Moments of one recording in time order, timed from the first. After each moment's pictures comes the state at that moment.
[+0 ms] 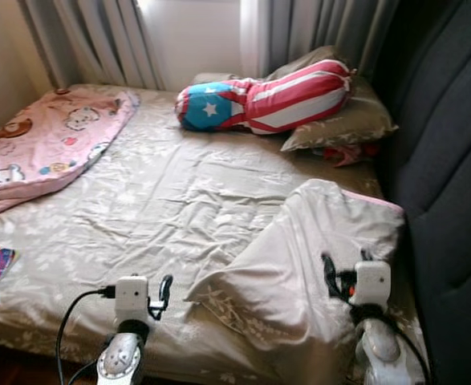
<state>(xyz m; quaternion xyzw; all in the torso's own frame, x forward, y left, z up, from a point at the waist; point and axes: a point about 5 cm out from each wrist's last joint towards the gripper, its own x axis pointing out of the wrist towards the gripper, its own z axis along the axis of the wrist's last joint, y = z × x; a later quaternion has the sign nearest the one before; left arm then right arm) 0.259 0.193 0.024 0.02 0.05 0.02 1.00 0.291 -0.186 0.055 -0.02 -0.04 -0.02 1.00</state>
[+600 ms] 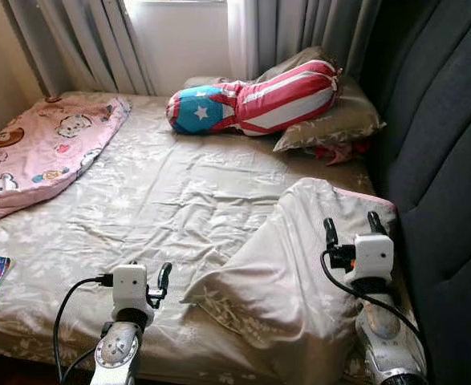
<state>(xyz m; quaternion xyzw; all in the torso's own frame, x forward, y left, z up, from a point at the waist) 0.265 0.193 0.034 0.03 0.04 0.01 1.00 0.296 -0.177 0.078 -0.12 -0.09 -0.02 0.99</state>
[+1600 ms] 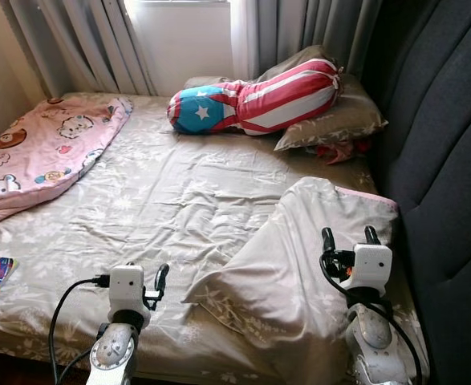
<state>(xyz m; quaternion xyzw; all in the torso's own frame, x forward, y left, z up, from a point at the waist) 0.257 0.200 0.032 0.03 0.05 0.02 1.00 0.281 -0.172 0.056 -0.03 -0.03 -0.05 1.00</state>
